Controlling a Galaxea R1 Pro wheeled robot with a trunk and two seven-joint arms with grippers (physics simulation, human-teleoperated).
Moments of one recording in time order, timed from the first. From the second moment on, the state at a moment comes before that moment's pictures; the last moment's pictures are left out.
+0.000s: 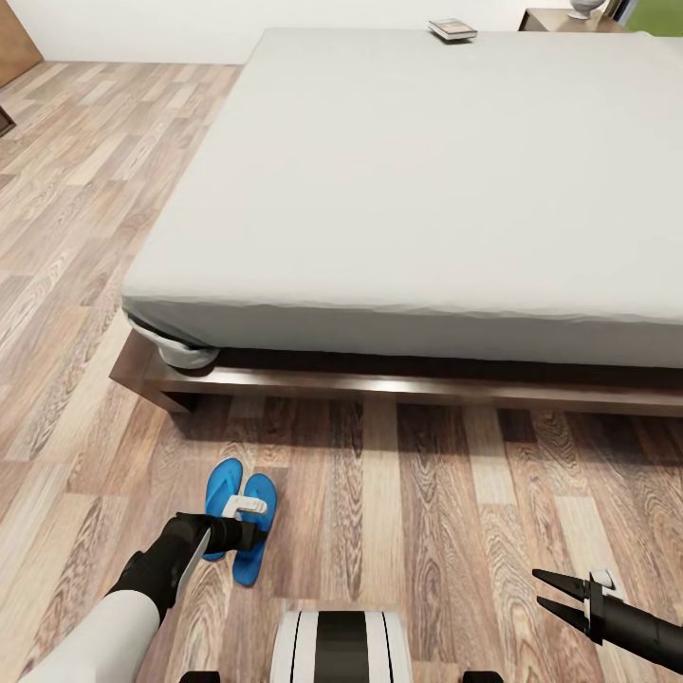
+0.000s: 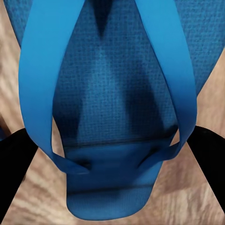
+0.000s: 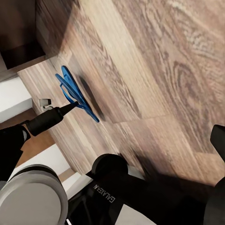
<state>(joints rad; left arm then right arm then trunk) -0.65 0.03 0.06 -0.61 -0.21 0.52 -0.40 -0.44 -0.59 0.24 -0.37 -0.82 0.64 1.33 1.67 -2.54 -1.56</state>
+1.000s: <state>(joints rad) -0.65 0.03 0.07 -0.65 -0.21 0.52 -0.37 -0.44 -0.59 0.24 -0.37 -0.82 0.64 1.33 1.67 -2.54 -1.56</state>
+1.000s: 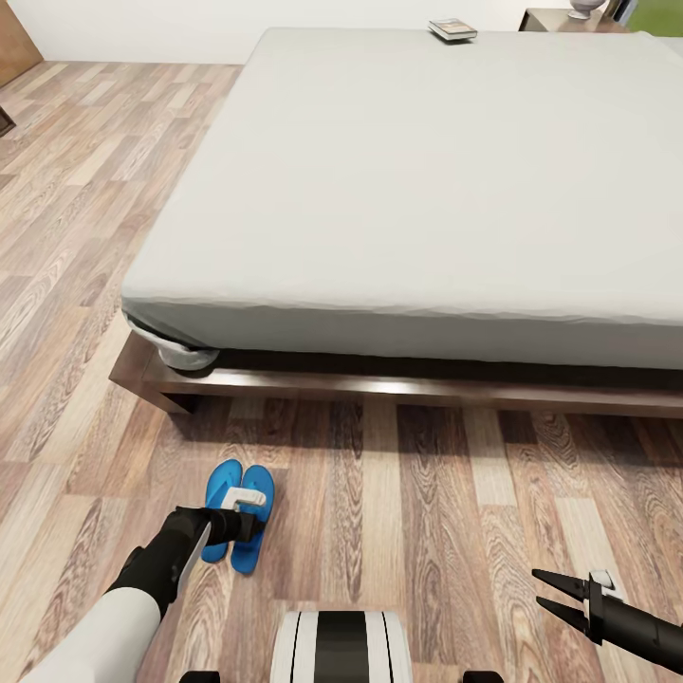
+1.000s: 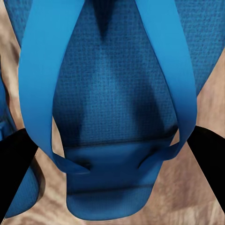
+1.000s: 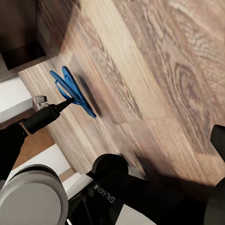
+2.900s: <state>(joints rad) -0.65 0.03 0.13 -0.65 -0.21 0.49 -0.37 -0.44 -0.59 0.24 -0.37 -0.82 0.64 1.33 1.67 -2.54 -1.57</state>
